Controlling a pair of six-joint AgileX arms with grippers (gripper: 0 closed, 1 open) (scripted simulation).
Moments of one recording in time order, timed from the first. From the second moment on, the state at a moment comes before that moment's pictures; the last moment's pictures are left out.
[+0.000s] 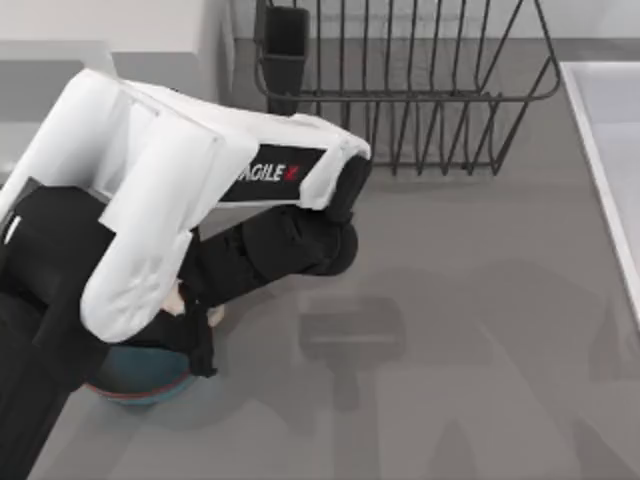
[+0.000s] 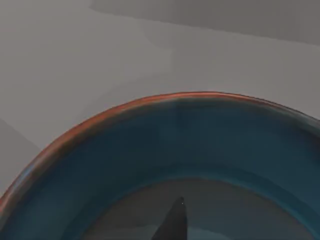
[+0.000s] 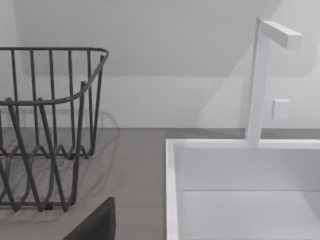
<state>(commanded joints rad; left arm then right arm) -0.68 2.45 1.70 -1.79 -0.66 -2.77 0.00 0.00 0.00 0.00 0.00 0.00</state>
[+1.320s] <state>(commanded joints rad) -0.62 2.44 1.53 -1.60 -0.71 -2.72 0.00 0.00 0.00 0.00 0.00 0.00</state>
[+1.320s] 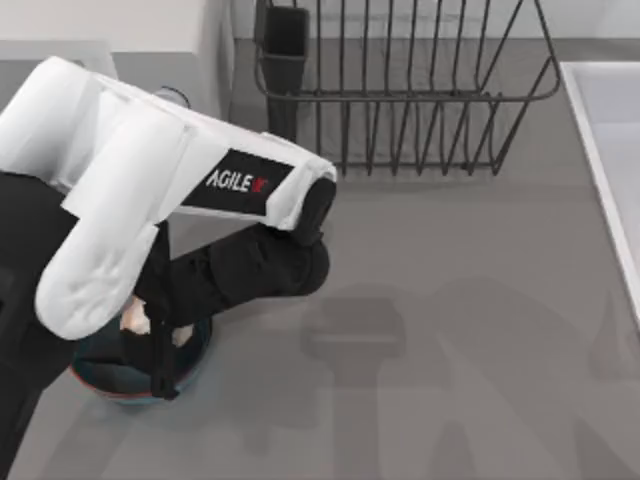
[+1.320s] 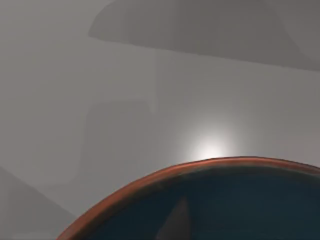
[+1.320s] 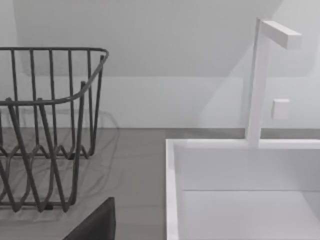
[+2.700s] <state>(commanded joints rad) -0.63 2.30 1.48 -1.53 -0.66 -2.63 0.00 0.00 0.00 0.00 0.00 0.00</state>
